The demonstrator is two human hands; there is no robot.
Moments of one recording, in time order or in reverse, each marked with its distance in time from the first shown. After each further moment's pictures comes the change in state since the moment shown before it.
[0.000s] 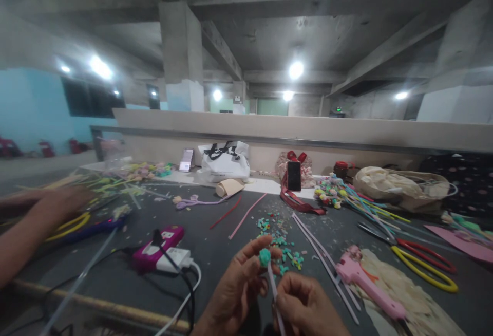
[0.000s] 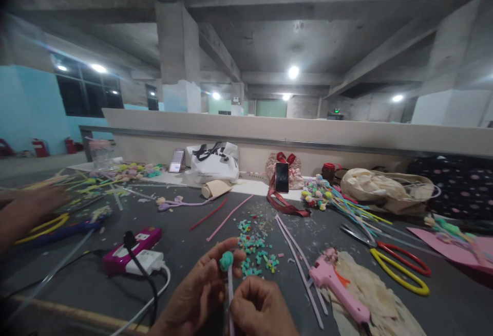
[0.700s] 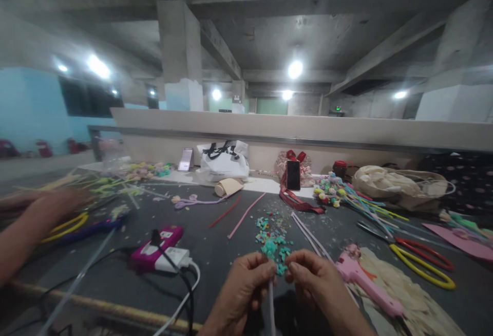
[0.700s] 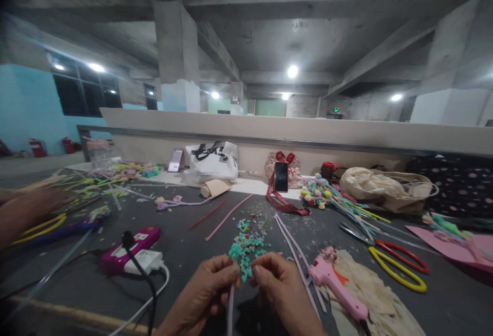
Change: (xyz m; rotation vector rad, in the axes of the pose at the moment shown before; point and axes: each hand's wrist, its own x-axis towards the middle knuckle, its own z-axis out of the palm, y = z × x) left_hand 0.002 -0.006 0.015 0.424 0.232 -0.121; right_hand 0.013 0.007 -0.040 -0.048 0.107 -0.137
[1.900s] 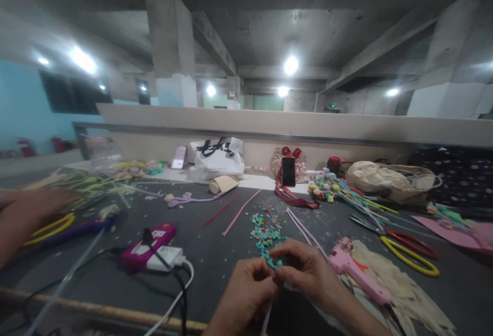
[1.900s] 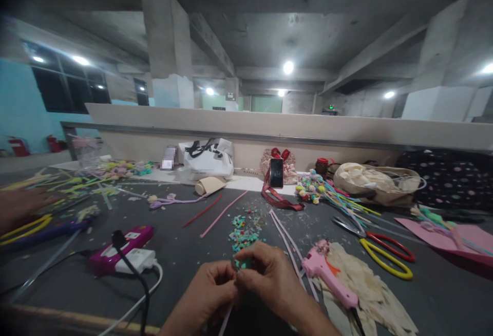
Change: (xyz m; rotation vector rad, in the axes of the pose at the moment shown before) left_hand 0.001 -0.010 0.010 0.207 -0.022 0.023; right_hand 0.002 -0.020 -0.003 -0.440 -0.108 -0.279
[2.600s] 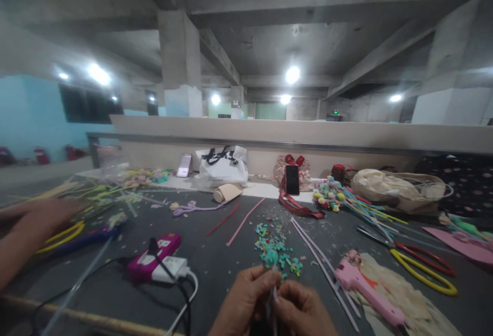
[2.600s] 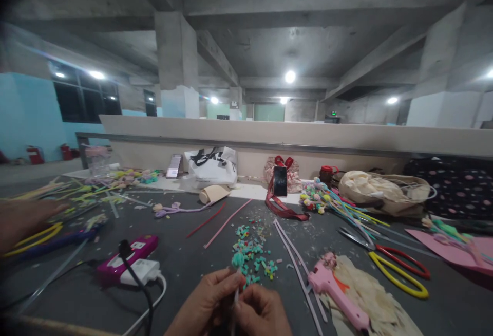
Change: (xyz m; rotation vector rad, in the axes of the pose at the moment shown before) left_hand 0.007 -0.002 -0.012 -0.184 -0.081 -0.048; right_hand -0.011 0.027 0.052 0.591 0.050 0.217
